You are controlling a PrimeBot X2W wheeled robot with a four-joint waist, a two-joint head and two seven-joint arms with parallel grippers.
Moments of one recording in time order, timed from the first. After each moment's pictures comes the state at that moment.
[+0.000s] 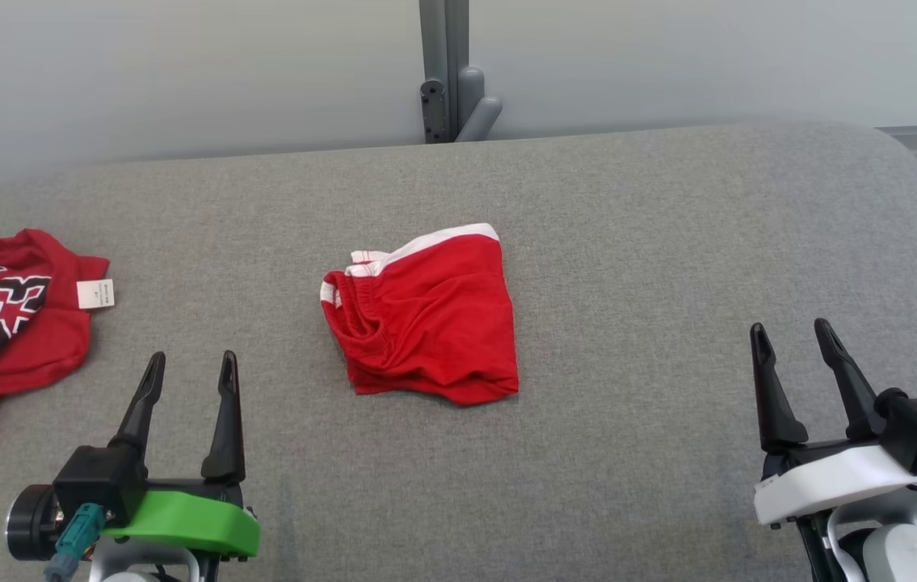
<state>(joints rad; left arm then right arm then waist) -0.02 0.18 -0.13 0.04 -0.28 0.01 -0.18 0.00 -0.11 0.00 0.00 0.23 0.13 -0.16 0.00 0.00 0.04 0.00</state>
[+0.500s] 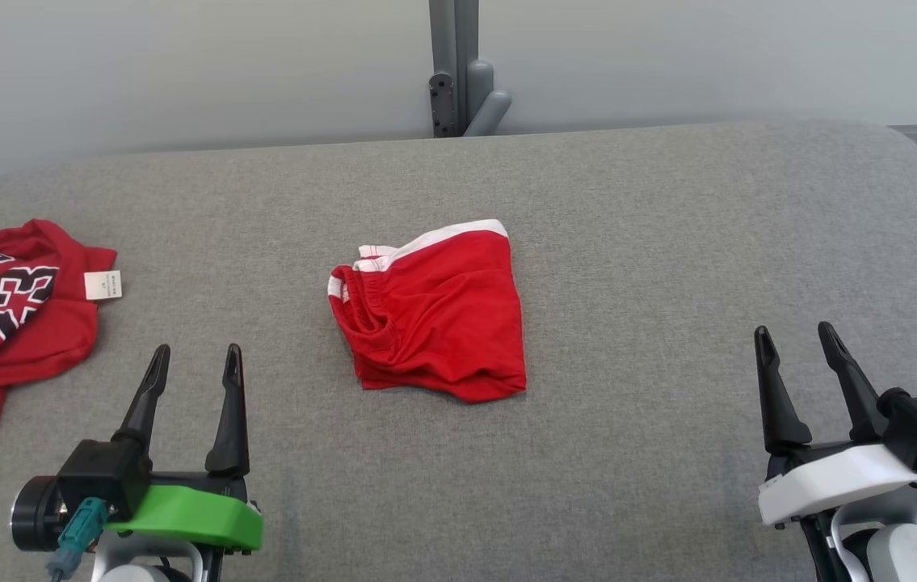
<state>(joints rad) -0.03 0.19 -0.15 0.04 -0.29 0.01 -0.19 -0.01 -0.11 -0.01 0.01 0.23 0.13 -0.16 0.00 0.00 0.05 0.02</state>
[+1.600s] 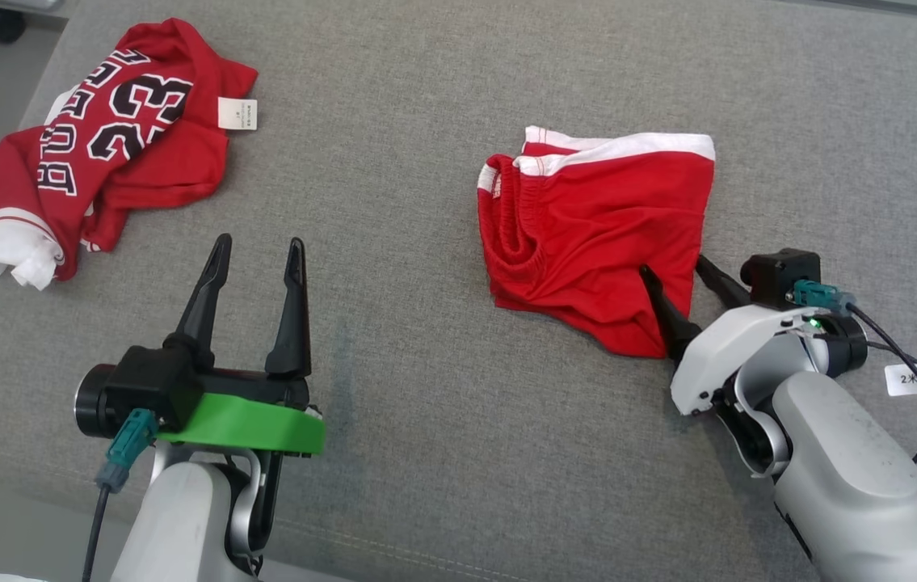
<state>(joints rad) -0.26 0.09 -0.22 0.13 -0.29 -0.03 -0.26 -0.48 -0.20 0.35 0.57 0.44 0.13 -0.04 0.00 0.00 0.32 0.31</state>
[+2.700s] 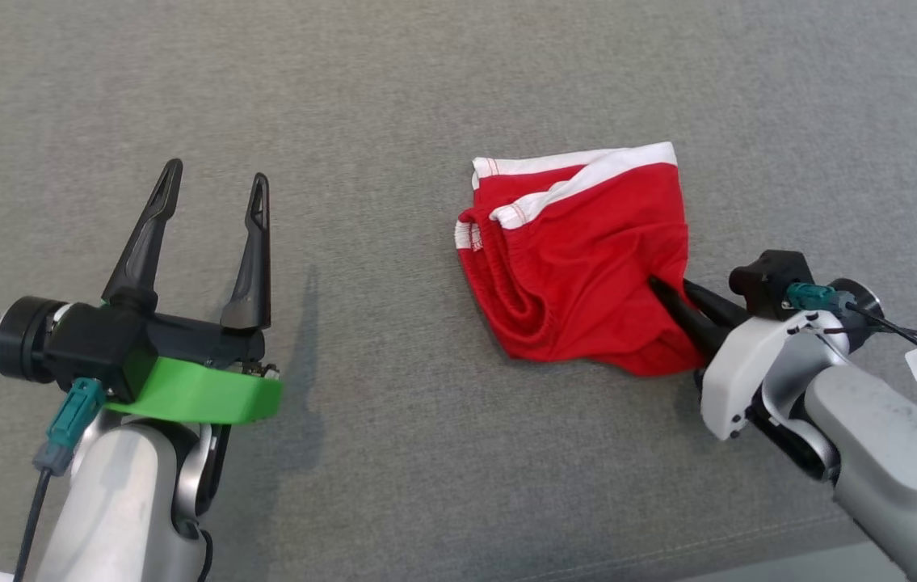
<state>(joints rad) -0.31 0.17 -0.19 -0.02 -0.21 -0.05 -0.20 -0.54 -0.46 0.68 0.40 0.58 0.13 -0.04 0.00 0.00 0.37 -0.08</state>
